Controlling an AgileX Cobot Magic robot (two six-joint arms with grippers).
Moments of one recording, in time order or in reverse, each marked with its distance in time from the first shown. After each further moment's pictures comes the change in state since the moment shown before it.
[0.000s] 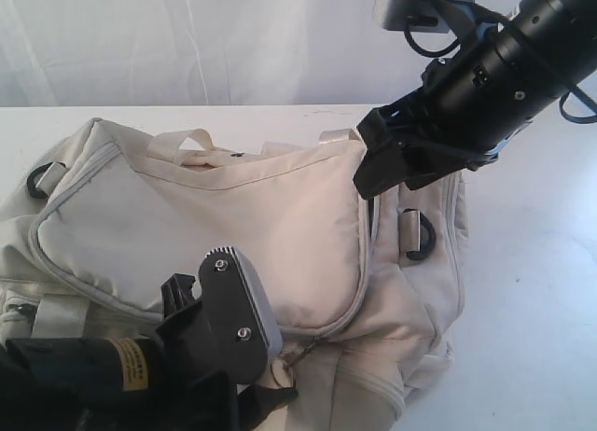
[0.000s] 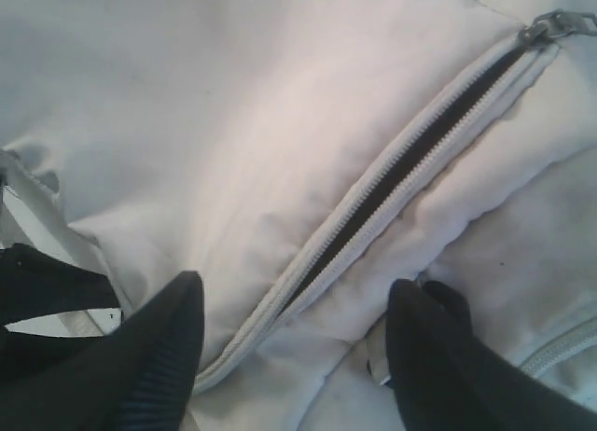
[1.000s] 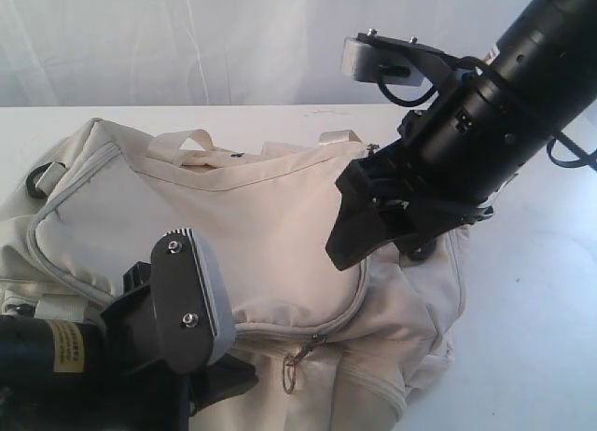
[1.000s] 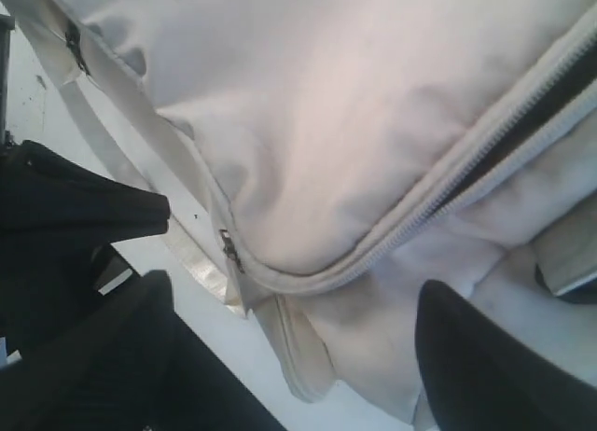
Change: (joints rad) left arm 0.067 -0.175 0.000 0.000 0.231 0.054; right arm 0.093 -0.026 0.054 0.038 0.123 0.069
